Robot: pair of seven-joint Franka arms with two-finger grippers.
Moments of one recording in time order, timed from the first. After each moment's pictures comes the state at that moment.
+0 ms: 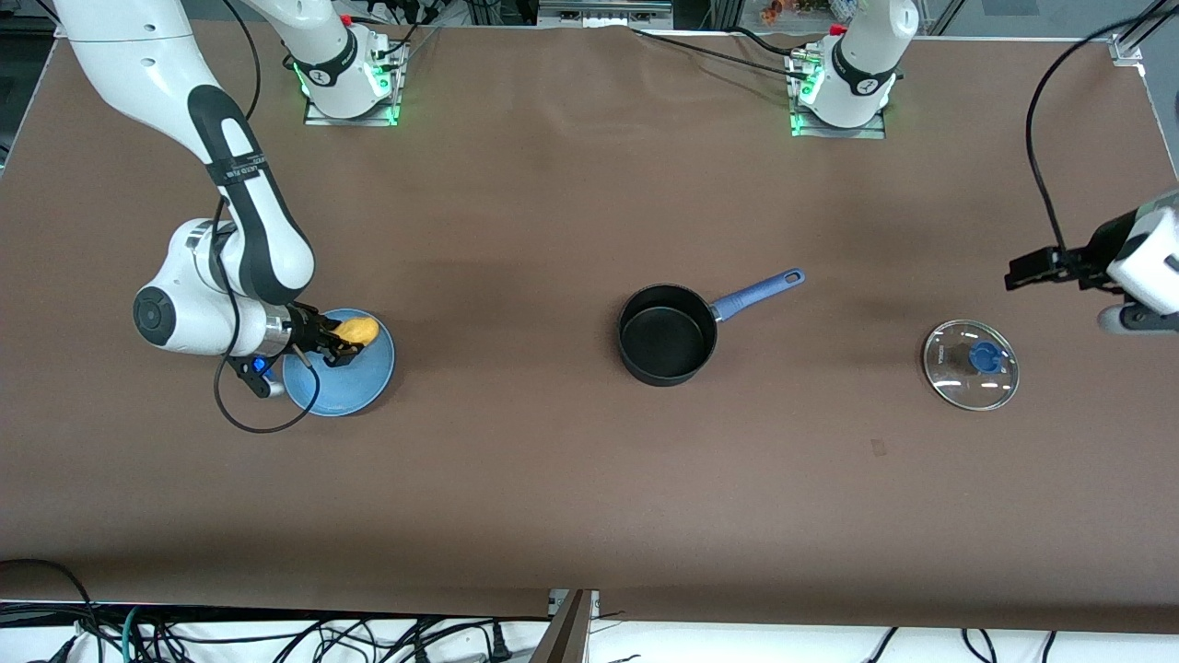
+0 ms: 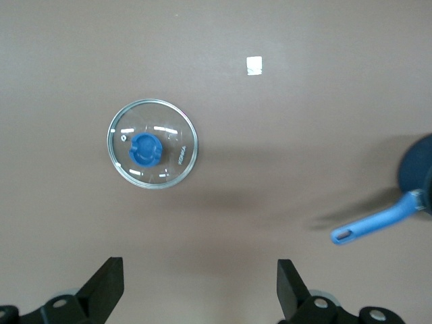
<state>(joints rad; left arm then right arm) 0.10 0.15 -0.02 -1.54 0.01 1.56 0.02 0.15 0.52 -0.07 -1.86 0.39 2.11 0.61</state>
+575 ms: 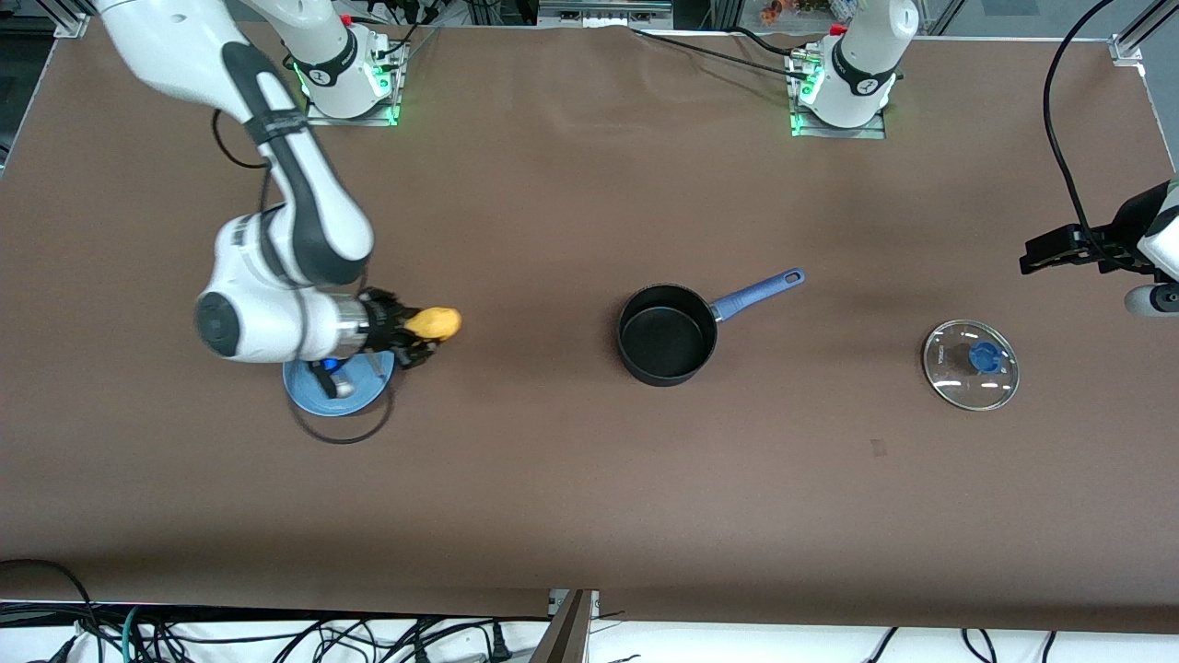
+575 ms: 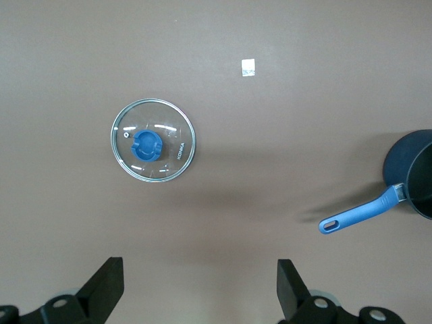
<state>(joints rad) 0.10 0.16 -0.03 -1.49 0.01 1.51 0.02 0.22 0.54 0.13 -1.66 0.42 1.99 1.10</state>
